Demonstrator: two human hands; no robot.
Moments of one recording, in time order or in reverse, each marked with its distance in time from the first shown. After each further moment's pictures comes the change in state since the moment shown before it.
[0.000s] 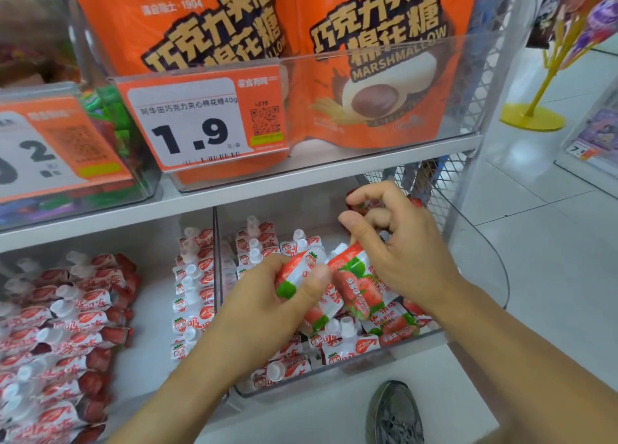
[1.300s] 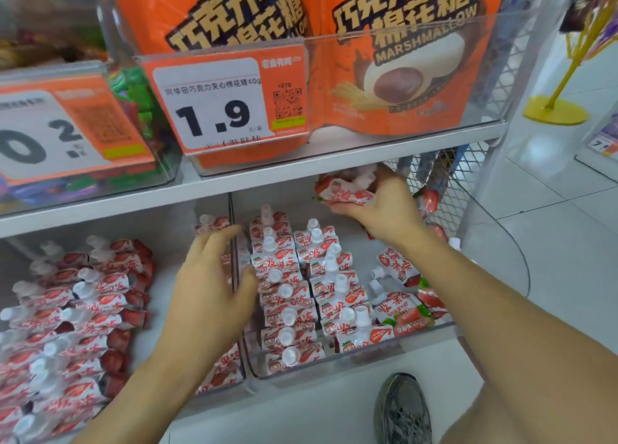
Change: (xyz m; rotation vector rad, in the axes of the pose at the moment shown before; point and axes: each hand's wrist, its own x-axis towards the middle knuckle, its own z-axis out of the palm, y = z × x) left_hand 0.001 -0.050 -0.039 0.524 0.490 0.150; right_hand 0.053 0.062 0.042 -0.061 -0.012 0.210
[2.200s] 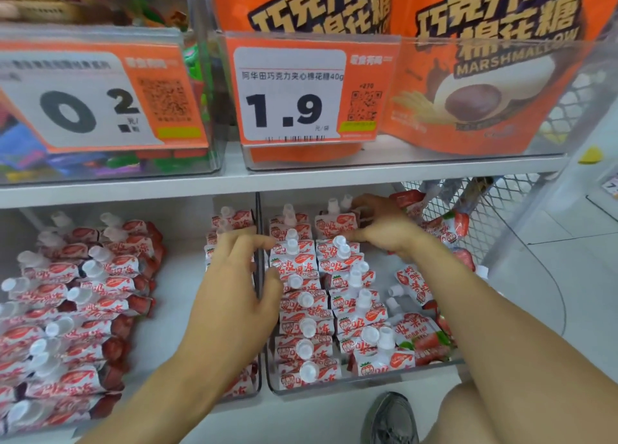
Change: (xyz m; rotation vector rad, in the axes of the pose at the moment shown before) left_hand -0.001 -0.008 0.007 -0.133 0.028 0.026; right_hand 0.029 0.016 0.035 -0.010 -0.466 0.320
